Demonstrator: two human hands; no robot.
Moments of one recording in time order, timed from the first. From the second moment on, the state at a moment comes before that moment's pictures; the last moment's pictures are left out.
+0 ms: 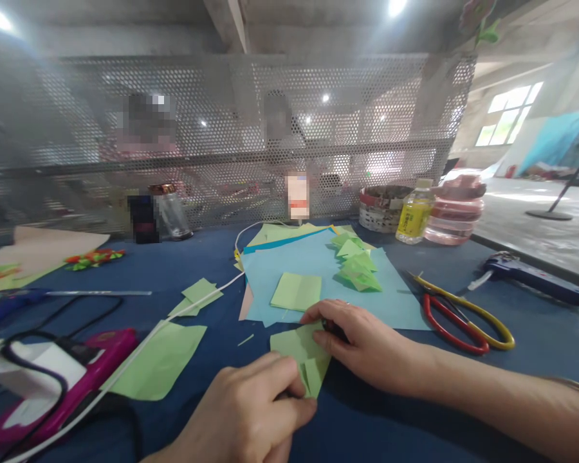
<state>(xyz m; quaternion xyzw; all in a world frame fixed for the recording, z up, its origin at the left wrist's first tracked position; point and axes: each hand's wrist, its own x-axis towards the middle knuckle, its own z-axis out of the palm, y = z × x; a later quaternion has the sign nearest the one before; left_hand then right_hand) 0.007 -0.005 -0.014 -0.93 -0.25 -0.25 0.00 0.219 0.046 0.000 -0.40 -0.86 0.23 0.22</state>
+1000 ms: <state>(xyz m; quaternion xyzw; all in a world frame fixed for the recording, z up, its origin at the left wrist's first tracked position) 0.010 -0.003 -0.022 -0.88 -0.36 -0.29 -0.07 0.226 0.030 0.006 -0.31 -0.89 0.19 0.26</state>
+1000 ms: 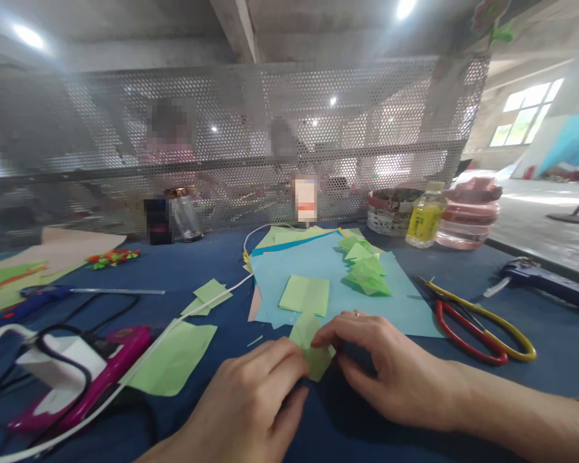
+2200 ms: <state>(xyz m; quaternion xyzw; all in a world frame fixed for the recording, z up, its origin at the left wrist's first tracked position) 0.001 0.000 -0.009 -0.92 -0.29 -0.25 -0.01 0.216 0.040 0.004 -0.40 -0.87 0.21 0.19</state>
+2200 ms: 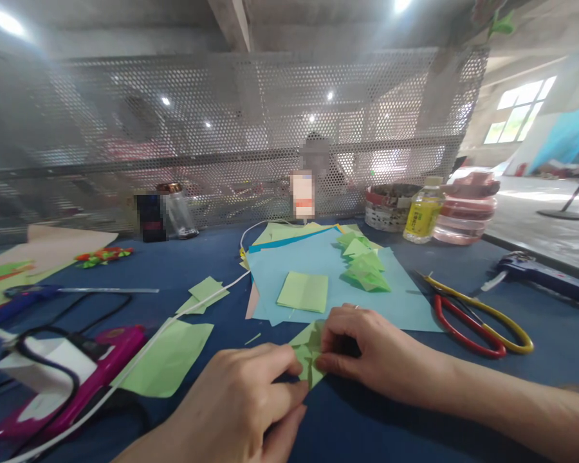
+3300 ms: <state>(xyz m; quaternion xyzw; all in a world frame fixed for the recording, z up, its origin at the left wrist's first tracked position) 0.005 -0.005 -0.004 -0.93 -0.32 -0.20 0.01 0.221 0.044 0.002 -0.46 -0.85 0.19 0.17</state>
